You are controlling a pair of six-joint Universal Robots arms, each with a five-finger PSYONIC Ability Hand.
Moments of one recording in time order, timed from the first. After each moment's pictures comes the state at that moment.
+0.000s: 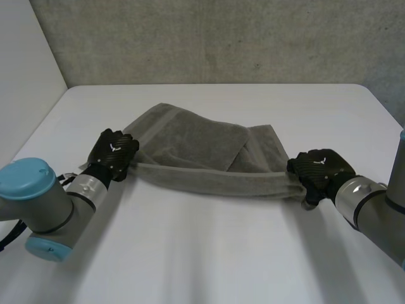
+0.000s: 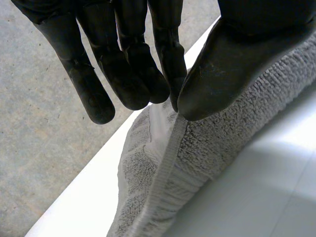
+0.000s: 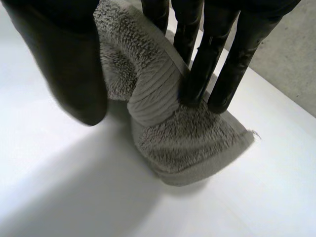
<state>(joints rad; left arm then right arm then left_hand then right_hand) 4.48 -2.16 -1.76 3.86 -1.26 3.66 1.87 -1.30 1.71 0.06 1.40 2.71 1.26 1.34 1.34 1.36 1.07 0.69 0.69 0.70 0.70 0.50</state>
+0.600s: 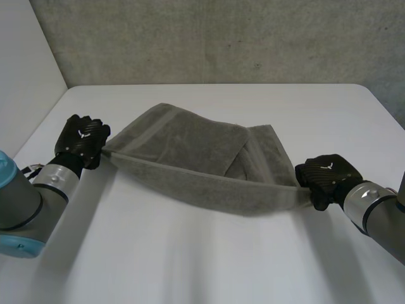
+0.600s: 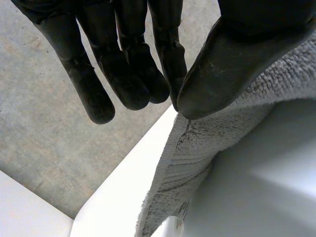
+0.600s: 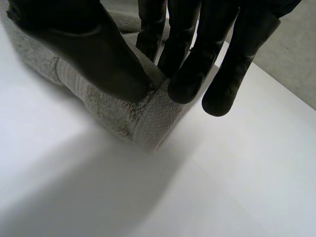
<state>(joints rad) 4.59 -2.00 -1.84 3.85 -1.26 3.65 1.80 -1.31 1.76 0.03 1.34 2.66 1.26 1.34 1.34 1.36 1.08 1.33 1.30 1.33 1.33 1.17</state>
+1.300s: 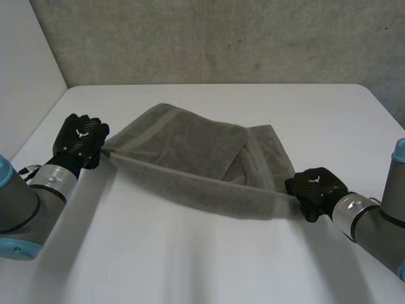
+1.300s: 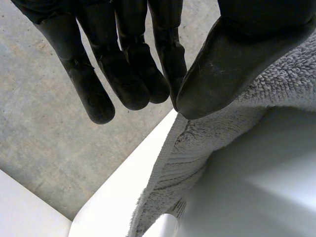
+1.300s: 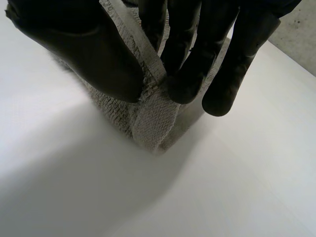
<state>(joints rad) 4.59 -1.97 -1.86 3.85 -1.25 3.62 1.80 -1.20 1.77 -0.03 1.29 2.61 1.26 1.34 1.34 1.36 1.08 1.33 1.32 1.33 1.34 1.16</state>
